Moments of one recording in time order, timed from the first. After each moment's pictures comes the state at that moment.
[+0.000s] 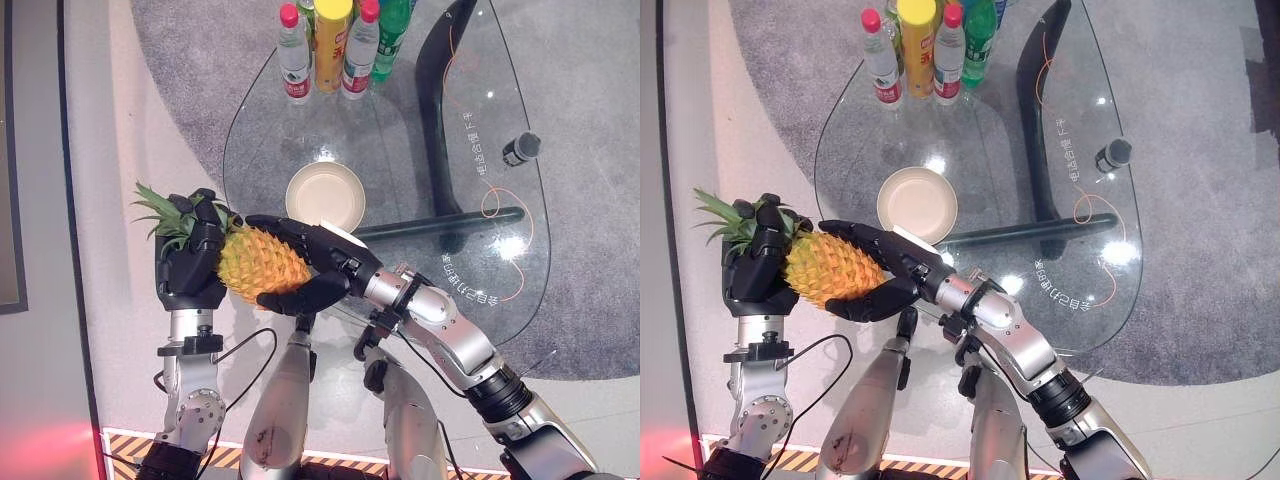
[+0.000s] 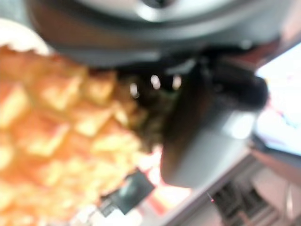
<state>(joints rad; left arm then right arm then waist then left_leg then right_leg) -0.04 0.37 -0.17 -0.02 -1.21 -0.60 -0.28 -0.45 -0.33 0.47 -0.06 0.36 0.09 0.34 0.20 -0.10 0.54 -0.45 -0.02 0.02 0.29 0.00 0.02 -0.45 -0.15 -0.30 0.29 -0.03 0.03</state>
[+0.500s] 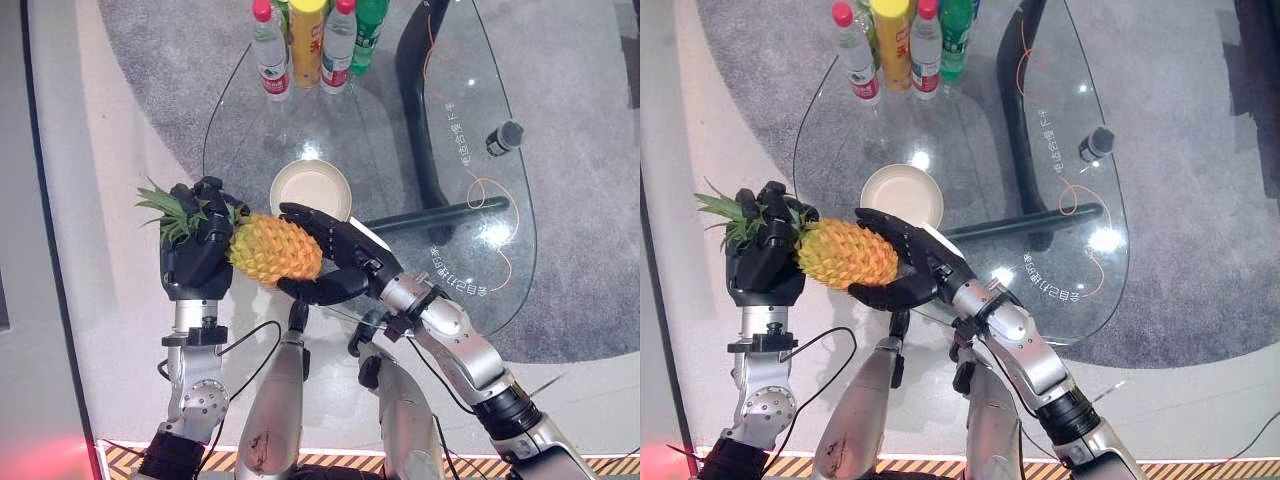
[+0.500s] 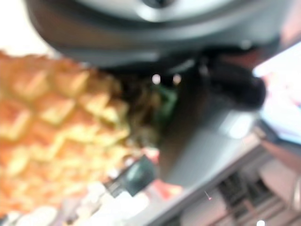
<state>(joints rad) -0.09 0.37 -0.18 -0.02 -1.18 -0.59 -0.28 -0.32 -0.33 0.38 -0.10 0.35 0.04 0.25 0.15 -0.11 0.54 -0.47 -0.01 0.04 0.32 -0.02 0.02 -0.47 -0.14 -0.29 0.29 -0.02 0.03</state>
